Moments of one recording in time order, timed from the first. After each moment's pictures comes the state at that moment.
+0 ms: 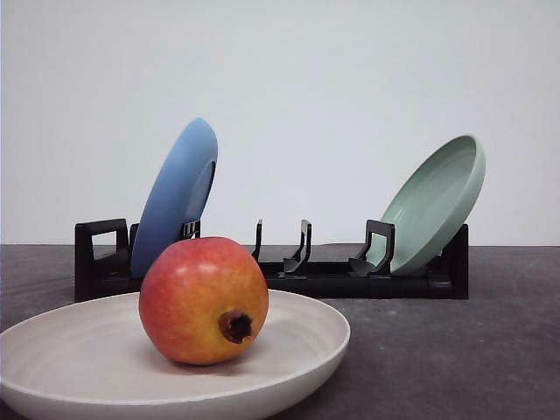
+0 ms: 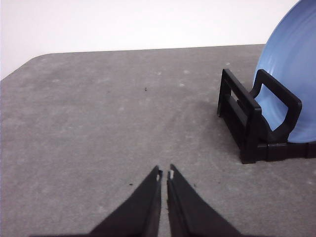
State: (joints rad) left_arx 0.01 0.00 0.02 -0.18 0.01 0.06; right_arx 0.18 0.13 0.43 -0.50 0.02 -0.03
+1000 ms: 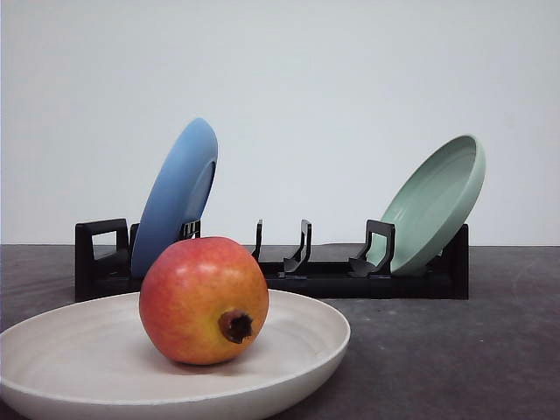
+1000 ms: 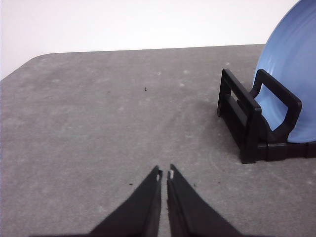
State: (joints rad) left_arx 0.01 0.00 0.02 -0.18 0.01 0.06; right_arx -0.02 0.01 0.02 -0.17 0.02 -0.06
